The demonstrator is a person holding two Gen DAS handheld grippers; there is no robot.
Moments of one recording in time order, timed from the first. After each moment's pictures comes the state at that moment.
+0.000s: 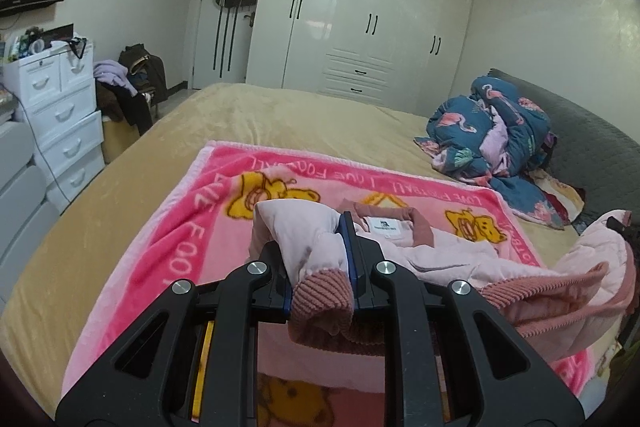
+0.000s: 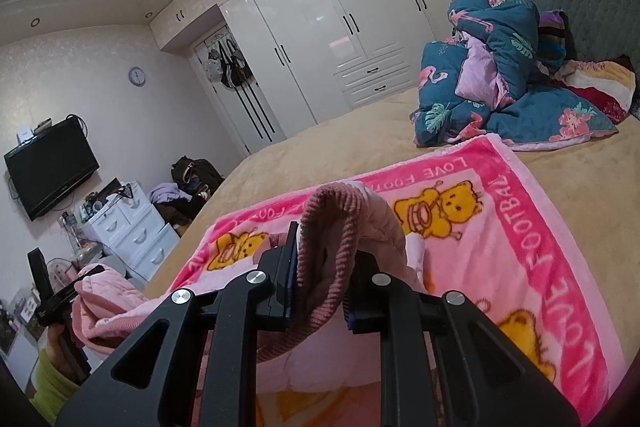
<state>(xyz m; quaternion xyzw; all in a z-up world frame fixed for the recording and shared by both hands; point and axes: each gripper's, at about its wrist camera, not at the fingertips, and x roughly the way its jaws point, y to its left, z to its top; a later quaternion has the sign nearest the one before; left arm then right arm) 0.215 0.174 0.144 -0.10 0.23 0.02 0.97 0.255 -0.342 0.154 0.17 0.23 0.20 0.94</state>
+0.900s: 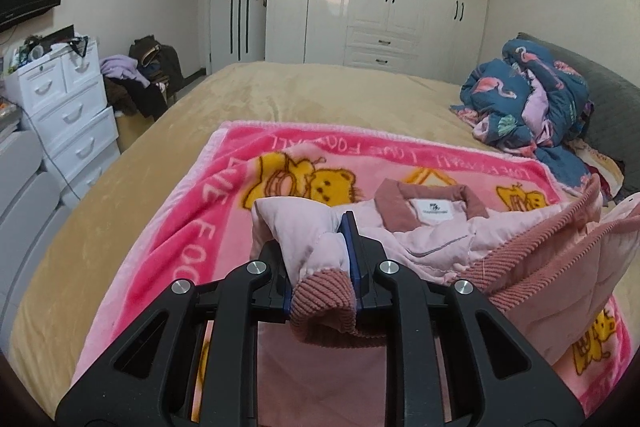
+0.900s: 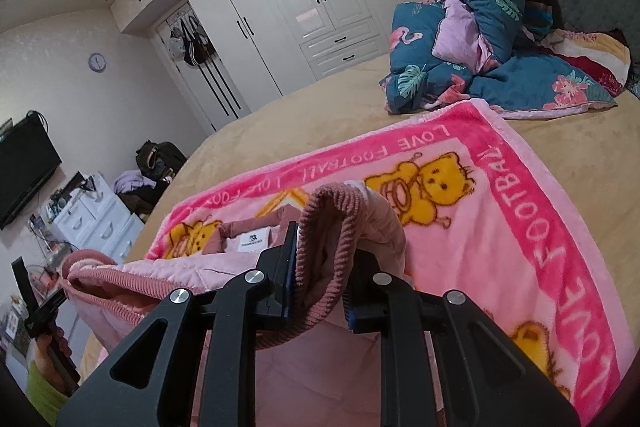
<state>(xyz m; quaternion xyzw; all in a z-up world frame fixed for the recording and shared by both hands) 0.295 0.183 0.090 -0.05 0.29 0.06 0.95 0.352 -0.330 0.088 0.17 0.29 0.15 0.93</state>
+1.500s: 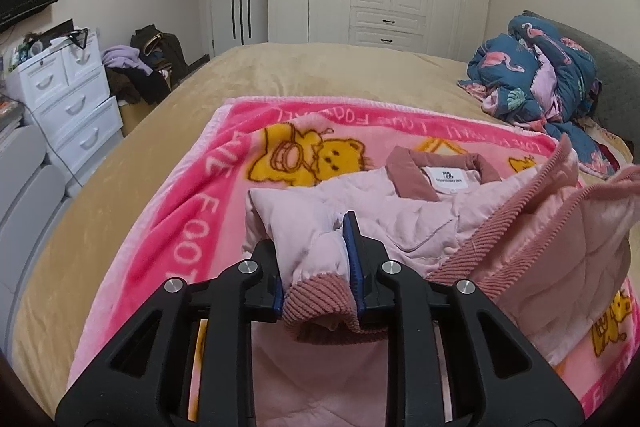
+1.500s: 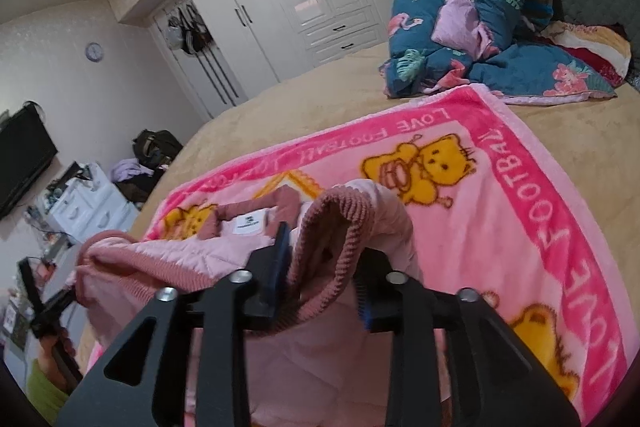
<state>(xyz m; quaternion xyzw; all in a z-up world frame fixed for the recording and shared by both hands) 0.294 0.180 0.059 -0.04 0.32 0.07 0.94 0.347 -0.324 0.070 0.17 0.30 0.16 0.92</state>
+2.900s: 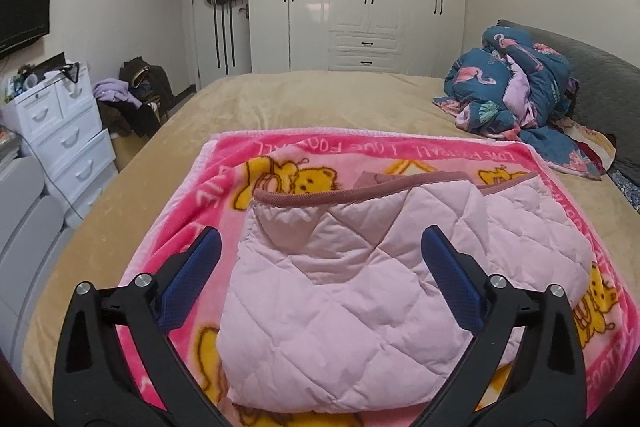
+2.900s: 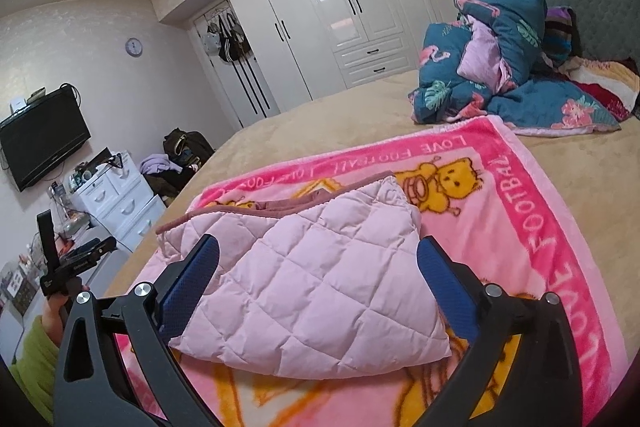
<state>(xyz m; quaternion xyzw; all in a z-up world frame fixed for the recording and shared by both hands) 0.259 0.140 0.102 -0.01 0.27 0.05 0.96 0.251 -0.321 0.113 0.13 0.25 0.20 0.94</state>
